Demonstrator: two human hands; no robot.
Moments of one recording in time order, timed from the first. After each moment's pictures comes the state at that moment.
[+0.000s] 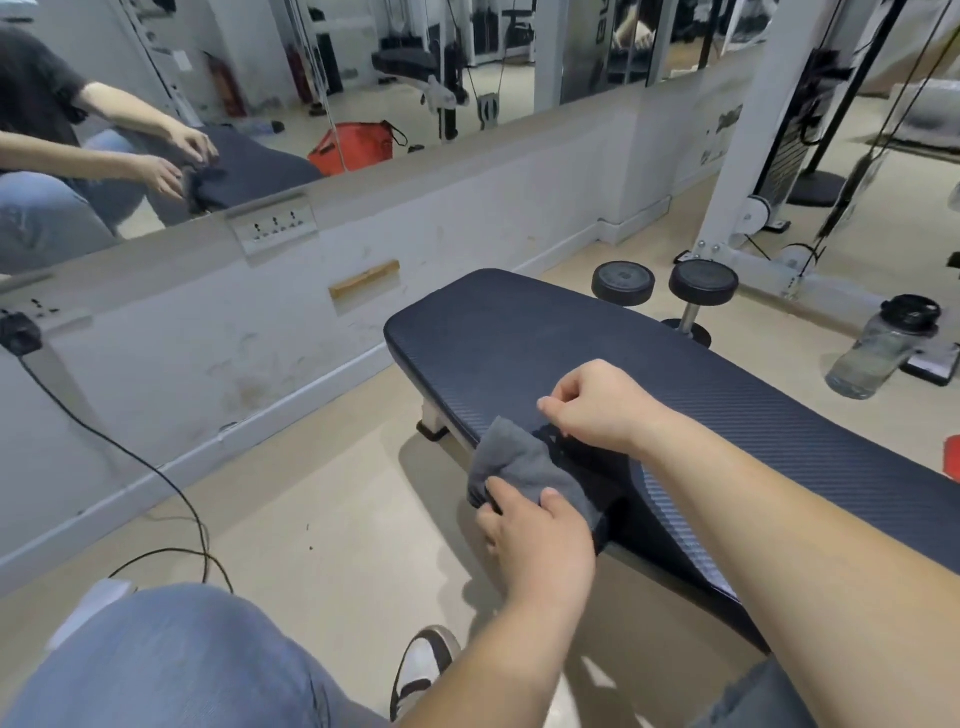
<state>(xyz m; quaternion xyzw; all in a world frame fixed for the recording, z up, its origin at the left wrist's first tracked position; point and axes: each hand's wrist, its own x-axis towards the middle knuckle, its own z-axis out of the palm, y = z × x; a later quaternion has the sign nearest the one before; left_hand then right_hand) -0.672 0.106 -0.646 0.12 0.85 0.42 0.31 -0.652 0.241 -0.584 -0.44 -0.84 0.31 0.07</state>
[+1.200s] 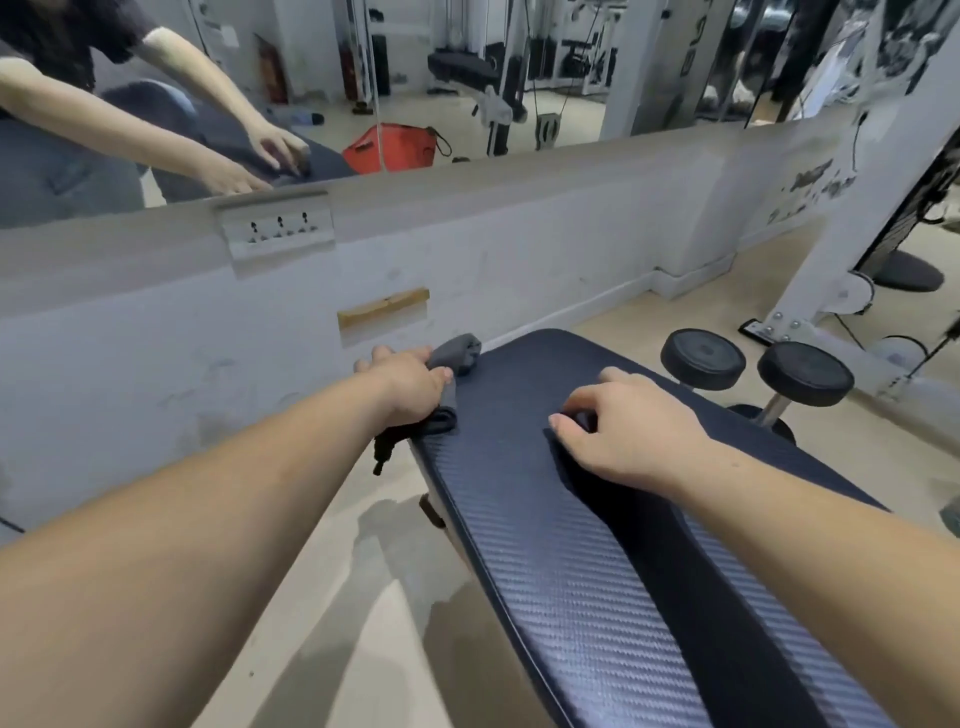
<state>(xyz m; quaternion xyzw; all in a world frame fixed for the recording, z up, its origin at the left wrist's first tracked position) -1.048 0.276 -0.642 0.34 0.90 0.15 0.21 -0.816 0.369 -0.616 -0.36 -0.93 0.09 0.02</state>
